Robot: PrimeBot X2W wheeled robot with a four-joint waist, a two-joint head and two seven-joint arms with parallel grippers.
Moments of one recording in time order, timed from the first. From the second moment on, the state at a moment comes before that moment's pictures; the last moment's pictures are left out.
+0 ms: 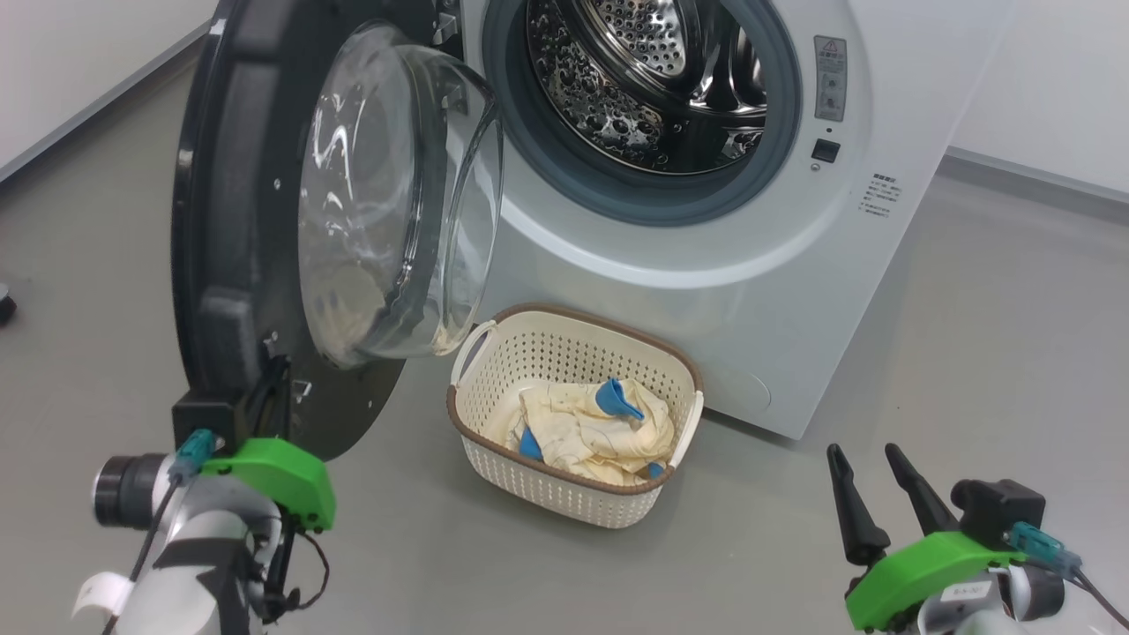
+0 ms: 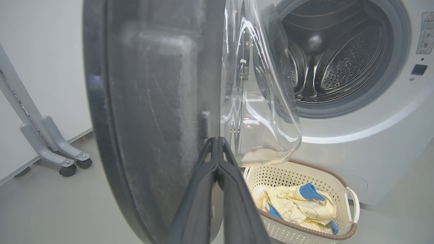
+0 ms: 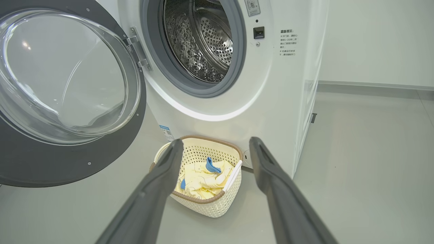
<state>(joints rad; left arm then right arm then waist) -0.50 0.19 -0.38 0.75 -0.36 -0.04 -0.25 -0.03 -0.09 0.16 0.37 0.38 0.13 -0.24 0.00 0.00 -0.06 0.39</state>
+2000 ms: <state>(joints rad) -0.61 0.45 0.03 0.75 -0.44 0.00 -0.25 -0.15 -0.18 0.13 0.24 0.32 0.13 -0.15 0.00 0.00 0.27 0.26</state>
